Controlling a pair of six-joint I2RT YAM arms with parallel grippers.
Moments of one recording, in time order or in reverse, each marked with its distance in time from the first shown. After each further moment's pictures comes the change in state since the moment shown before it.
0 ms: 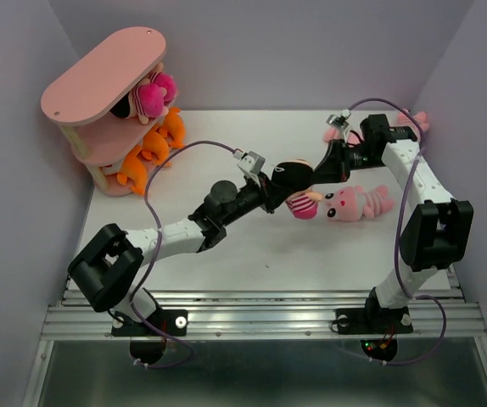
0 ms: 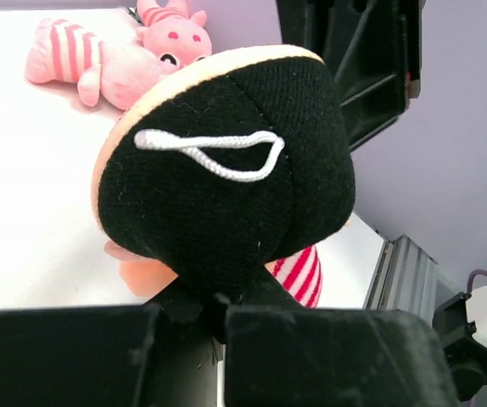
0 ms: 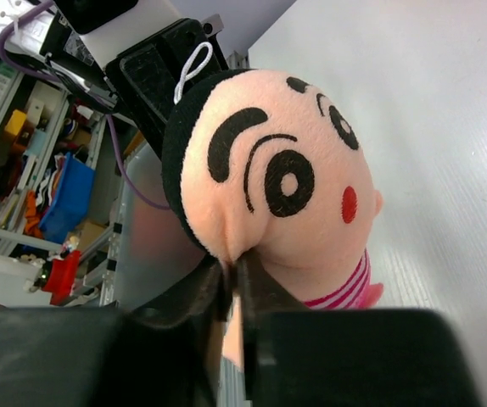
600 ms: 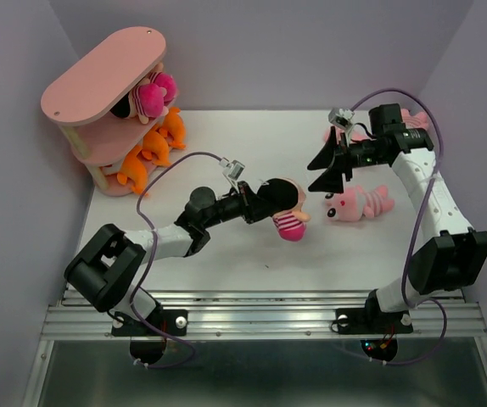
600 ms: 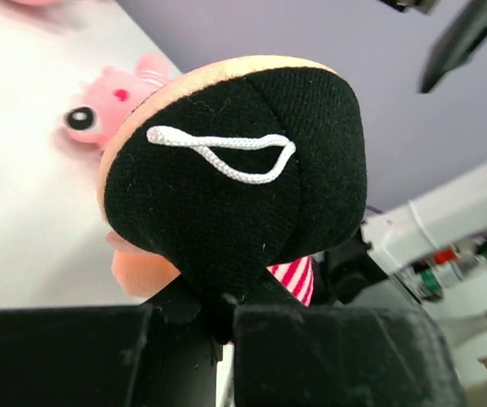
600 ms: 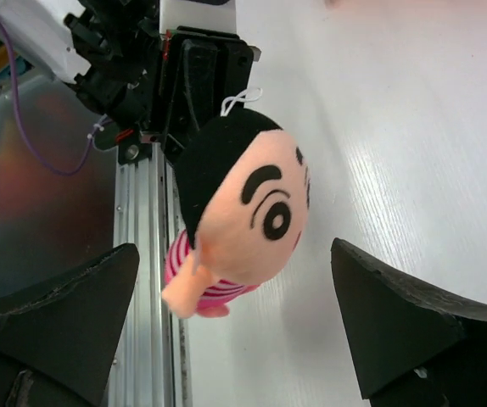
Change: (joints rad) left arm 0.145 -0.012 -0.187 0.177 0.335 -0.293; right arm 0.032 -0.180 0.018 0.106 0.187 -0.077
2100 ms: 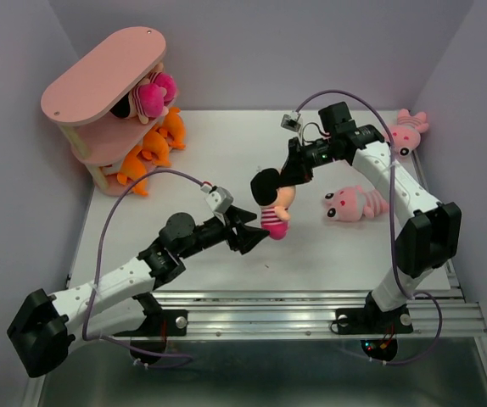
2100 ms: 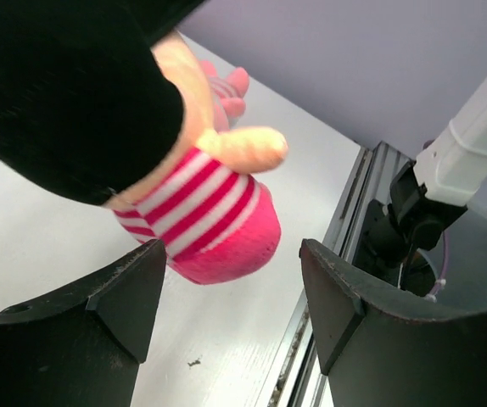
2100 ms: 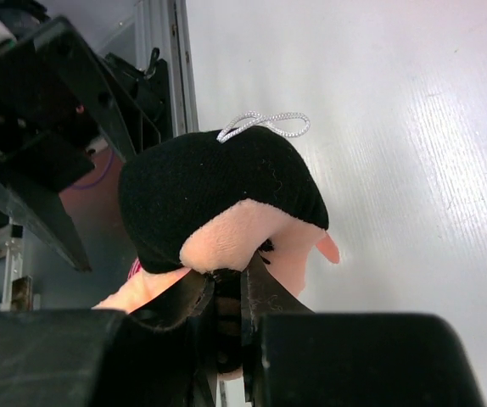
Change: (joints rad) left arm -0.135 -0.581 -0.133 -0.474 -0.222 0.423; right arm 0.259 0.151 0.048 0.199 0.154 0.309
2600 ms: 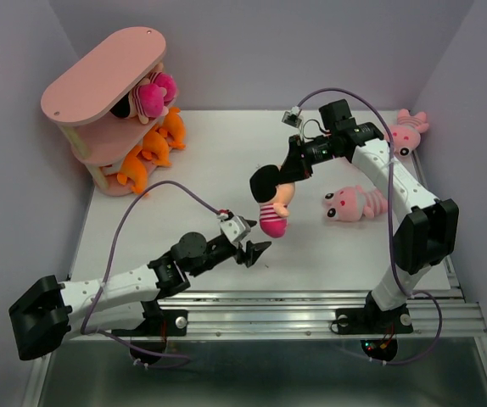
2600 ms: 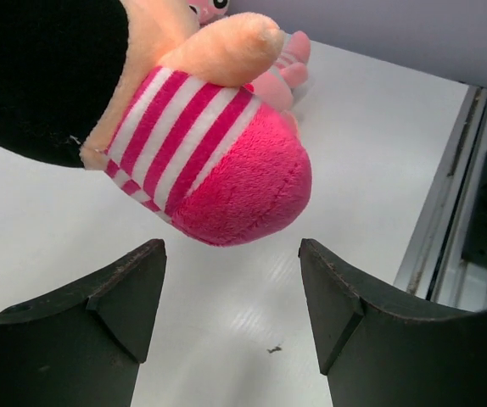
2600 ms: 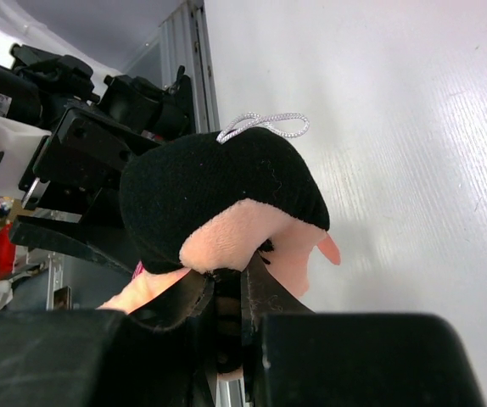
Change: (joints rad) left arm -0.219 0.043 -0.091 0.079 -0.291 0.332; right arm -0.019 0.043 0.037 0.015 -0.048 0.124
